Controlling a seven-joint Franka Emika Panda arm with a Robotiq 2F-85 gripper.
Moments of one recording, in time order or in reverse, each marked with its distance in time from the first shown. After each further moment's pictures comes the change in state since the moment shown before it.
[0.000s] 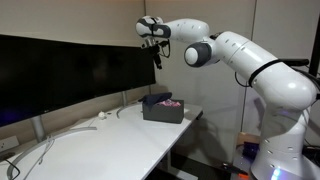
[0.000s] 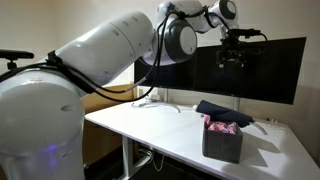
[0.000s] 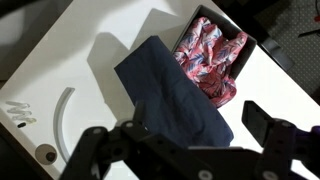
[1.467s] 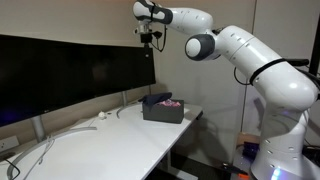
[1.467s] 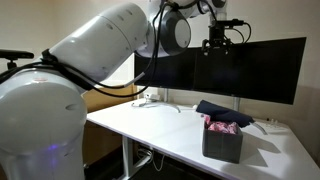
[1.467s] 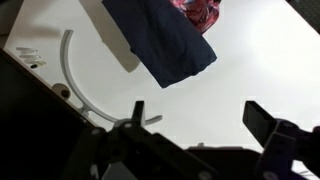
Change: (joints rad) arm 0.037 -0.086 0.080 0.017 0.136 0.061 0.219
